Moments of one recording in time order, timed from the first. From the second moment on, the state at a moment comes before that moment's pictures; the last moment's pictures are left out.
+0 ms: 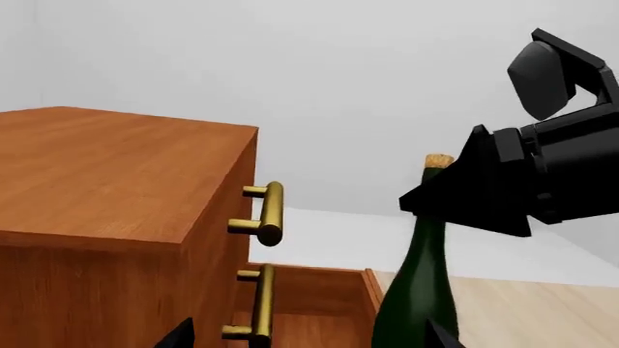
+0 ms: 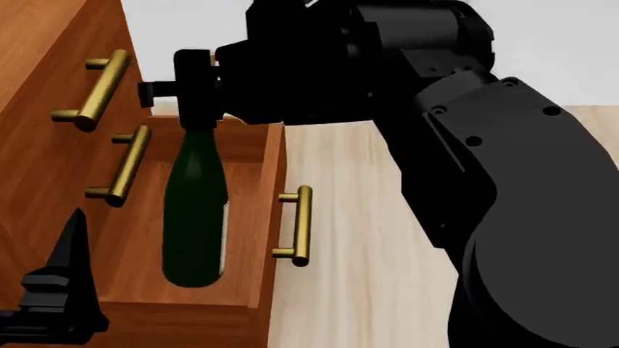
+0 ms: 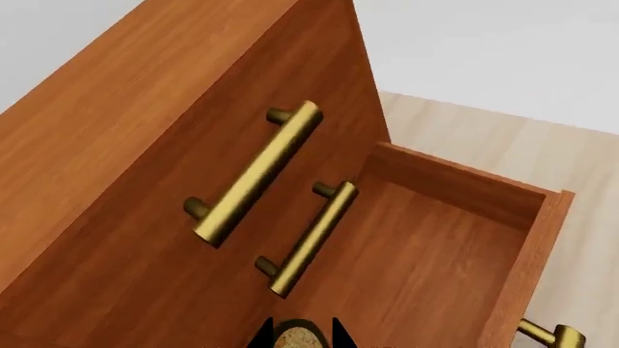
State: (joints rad) left arm -0.32 -0.70 0.32 0.84 -0.98 -0.48 -0.85; right arm 1.83 0.00 -1.67 1.17 1.96 0.76 -0.28
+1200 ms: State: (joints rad) left arm -0.32 -0.71 0.33 0.84 -0.97 -0.46 -0.84; right arm 1.88 0.01 -1.43 1.21 1.94 0.72 -0.28
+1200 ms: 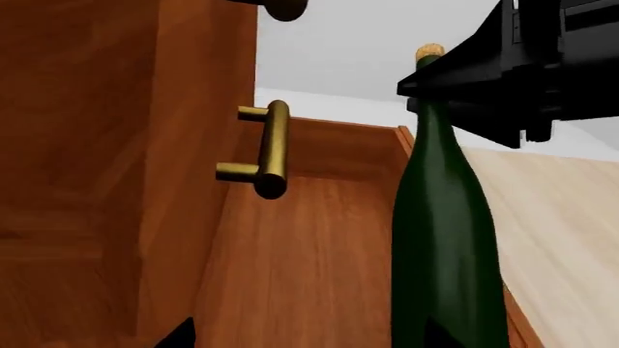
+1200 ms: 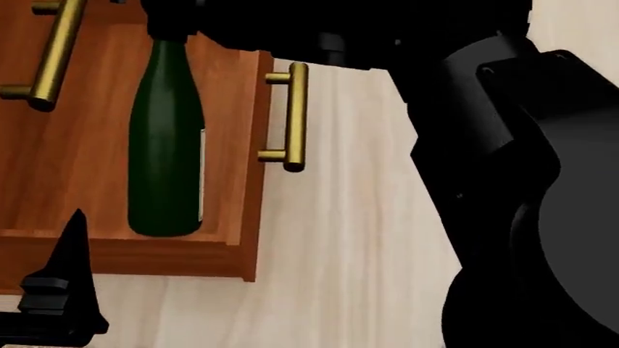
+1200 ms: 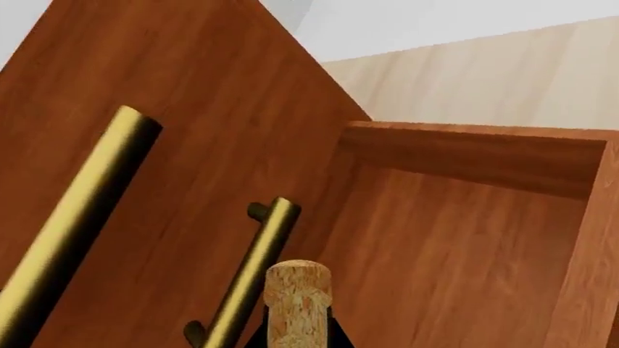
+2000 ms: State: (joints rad) left arm -0.31 -0.71 0.33 0.83 -0.98 -0.43 -0.83; right arm 1.86 0.01 -1.33 1.24 1.93 0.70 -0.27
